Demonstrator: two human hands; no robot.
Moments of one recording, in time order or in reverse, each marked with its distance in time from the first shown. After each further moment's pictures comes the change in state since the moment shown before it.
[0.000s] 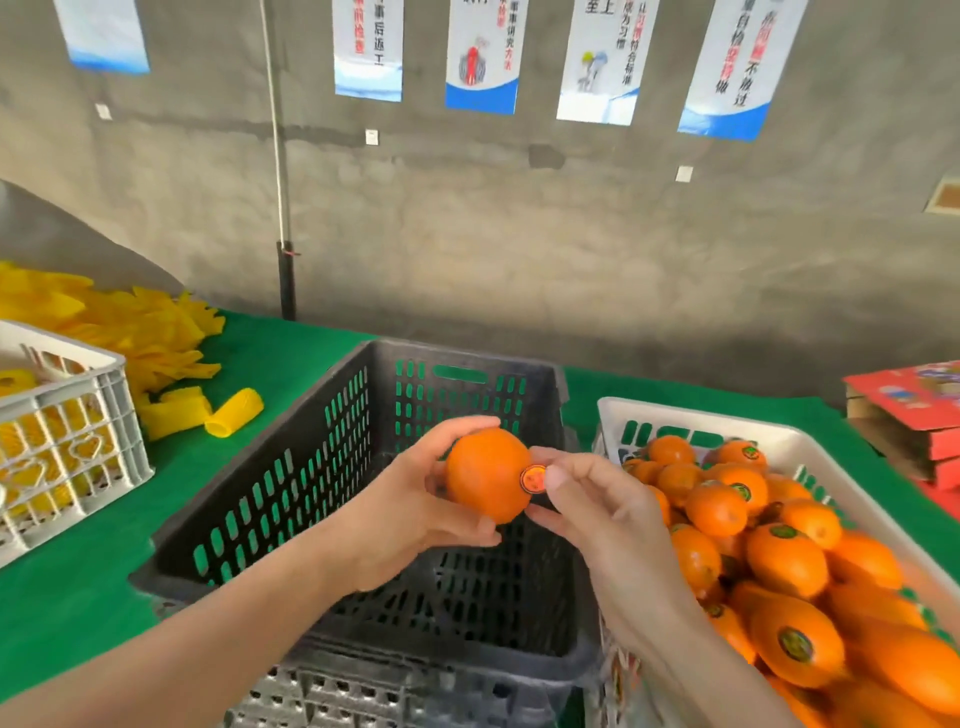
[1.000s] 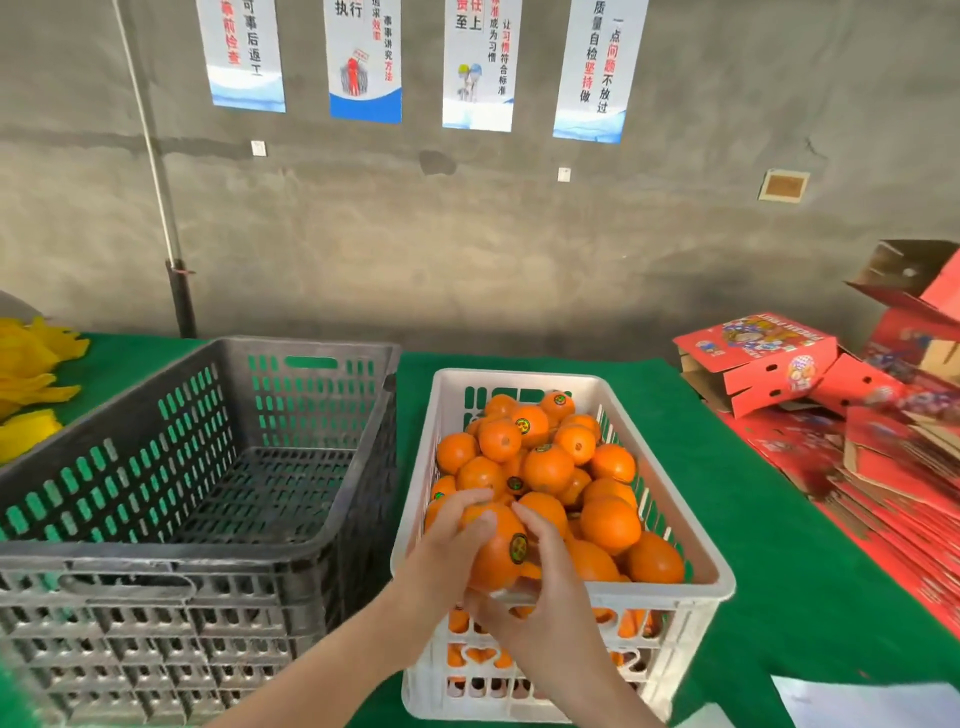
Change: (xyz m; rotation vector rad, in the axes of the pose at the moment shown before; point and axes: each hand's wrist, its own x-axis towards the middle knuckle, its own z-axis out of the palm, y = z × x) left_hand 0.003 -0.087 0.246 0.173 0.200 -0.083; right_hand -0.143 0.034 -0.168 -0.452 0.101 -0.038
